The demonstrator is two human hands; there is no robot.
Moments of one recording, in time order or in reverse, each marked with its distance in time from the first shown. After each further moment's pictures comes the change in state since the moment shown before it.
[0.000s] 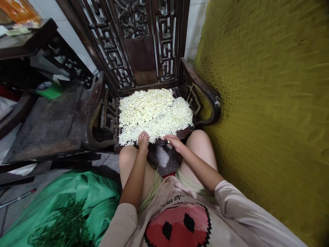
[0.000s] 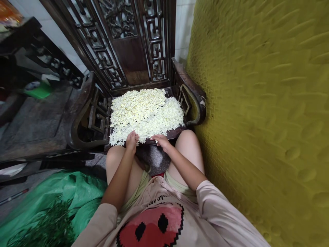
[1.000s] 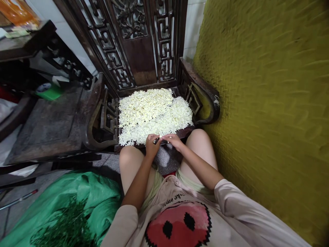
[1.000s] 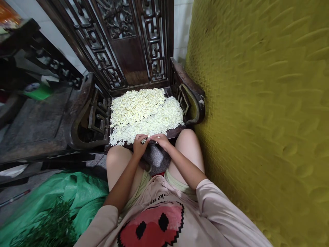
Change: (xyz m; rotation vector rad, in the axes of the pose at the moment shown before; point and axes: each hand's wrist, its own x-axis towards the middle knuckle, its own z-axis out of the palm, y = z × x) left_hand -0.055 0.001 0.006 0.473 -0.315 0.574; right_hand 0.001 0.003 -0.001 -0.133 -0.032 -0.258
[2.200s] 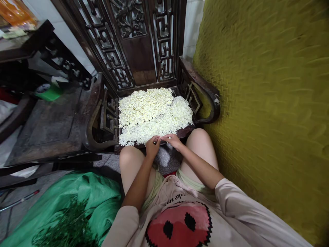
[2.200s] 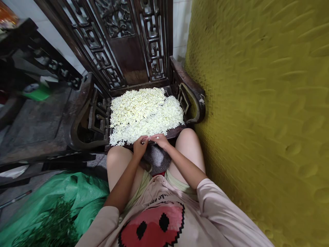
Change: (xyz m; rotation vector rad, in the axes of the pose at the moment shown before) left_hand 0.000 -0.015 0.003 0.158 -0.073 -0.007; right_hand -0.001 -0.003 0.004 -0.040 -0.019 -0.026
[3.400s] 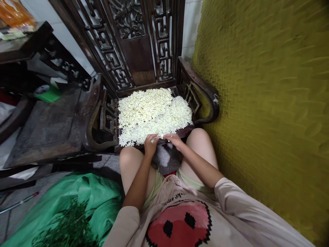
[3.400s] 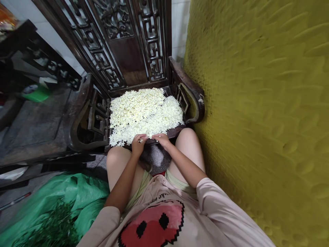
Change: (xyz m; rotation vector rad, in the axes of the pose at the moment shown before) left_hand 0.012 -0.007 -0.005 -0.115 0.094 0.013; right_hand 0.003 0.006 -0.005 -0.008 0.136 0.172
